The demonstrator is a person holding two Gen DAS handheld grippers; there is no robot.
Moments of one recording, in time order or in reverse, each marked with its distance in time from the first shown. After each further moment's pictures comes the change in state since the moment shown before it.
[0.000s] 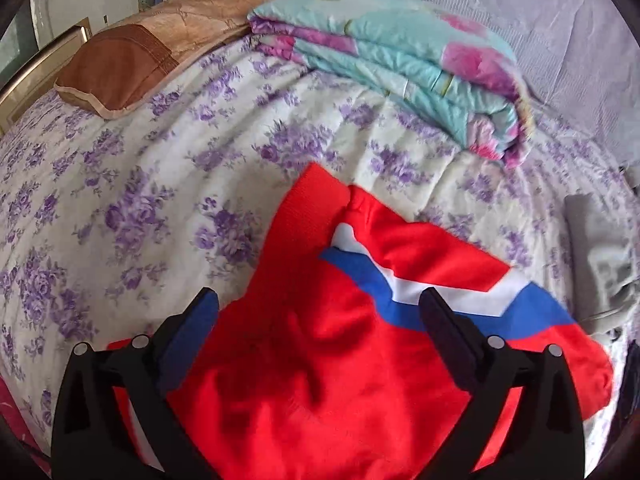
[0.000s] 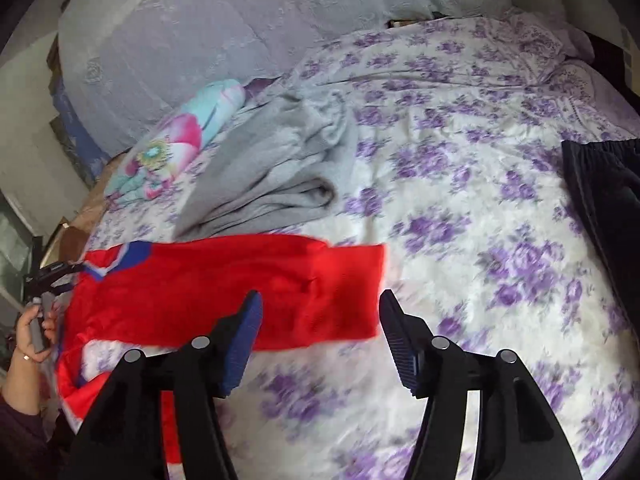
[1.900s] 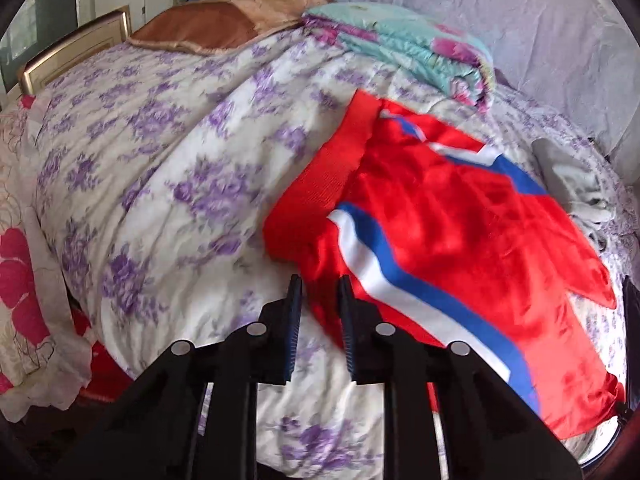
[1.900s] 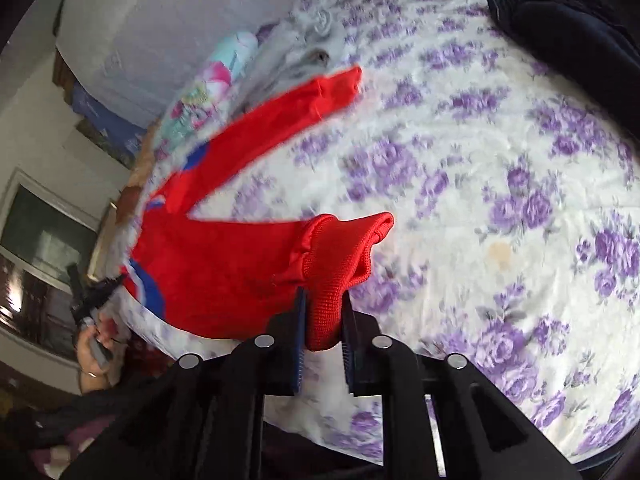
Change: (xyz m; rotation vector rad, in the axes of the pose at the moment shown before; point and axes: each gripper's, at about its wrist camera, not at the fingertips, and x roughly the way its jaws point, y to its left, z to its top) left arm -0.087 0.073 -0.181 -0.027 -0.010 0.011; right arm -0.100 -0.032 -0.148 0.139 0.246 0.059
